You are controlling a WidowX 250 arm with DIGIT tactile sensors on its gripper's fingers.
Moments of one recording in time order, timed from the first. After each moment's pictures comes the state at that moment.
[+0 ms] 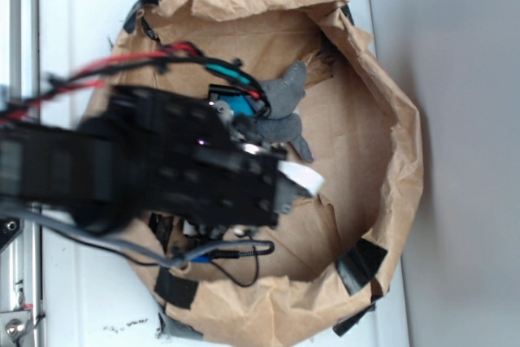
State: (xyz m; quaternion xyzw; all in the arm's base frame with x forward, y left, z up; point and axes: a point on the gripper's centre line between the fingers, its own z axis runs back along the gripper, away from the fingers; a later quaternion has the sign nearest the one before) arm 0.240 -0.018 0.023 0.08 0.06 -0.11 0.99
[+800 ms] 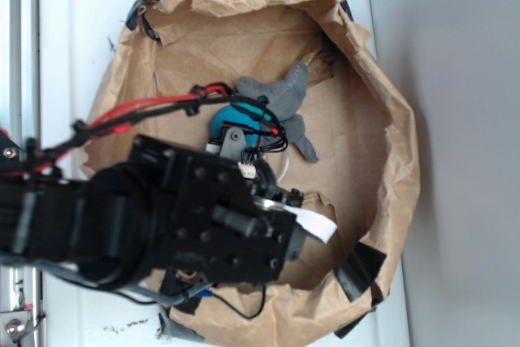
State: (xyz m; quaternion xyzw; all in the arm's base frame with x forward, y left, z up) arm 0.242 -0.031 0.036 0.09 0.04 -0.13 0.99
